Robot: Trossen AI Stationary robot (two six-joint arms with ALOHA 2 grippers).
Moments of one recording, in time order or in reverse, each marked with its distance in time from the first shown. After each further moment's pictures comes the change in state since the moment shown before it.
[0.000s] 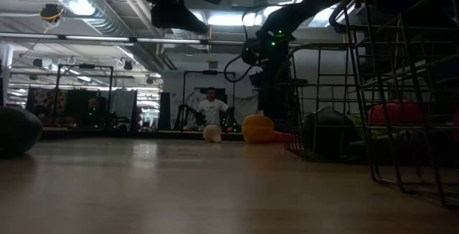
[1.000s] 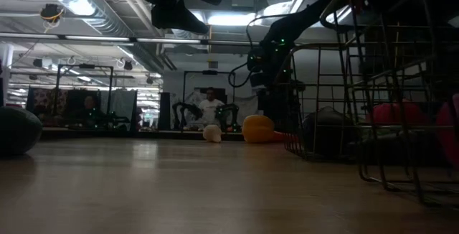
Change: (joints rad) left arm 0.000 0.003 0.000 -0.001 0.000 0.006; right arm -0.075 0.035 0.000 0.022 -0.257 0.036
